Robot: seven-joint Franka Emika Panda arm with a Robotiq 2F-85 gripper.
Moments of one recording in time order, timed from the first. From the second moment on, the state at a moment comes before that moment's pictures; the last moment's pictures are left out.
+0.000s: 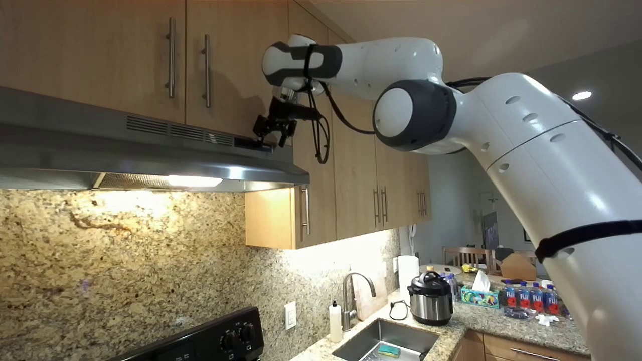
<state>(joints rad) 0.02 0.44 -0.11 -0.74 0.05 1.89 -0.21</state>
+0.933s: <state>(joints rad) -0.03 0.52 -0.11 -0.62 0.06 1.85 -0.21</state>
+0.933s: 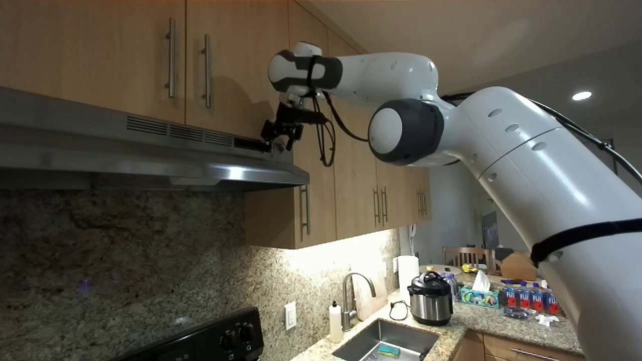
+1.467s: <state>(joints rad) -0.03 0.49 -0.10 -0.60 0.06 1.85 -0.21</state>
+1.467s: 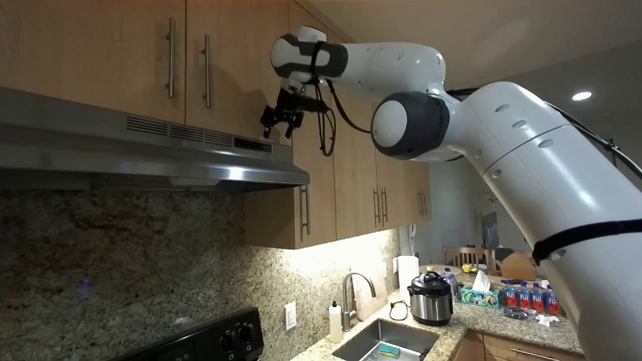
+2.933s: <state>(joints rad) 0.03 0.27 -0.14 -0.88 0.03 1.85 0.02</state>
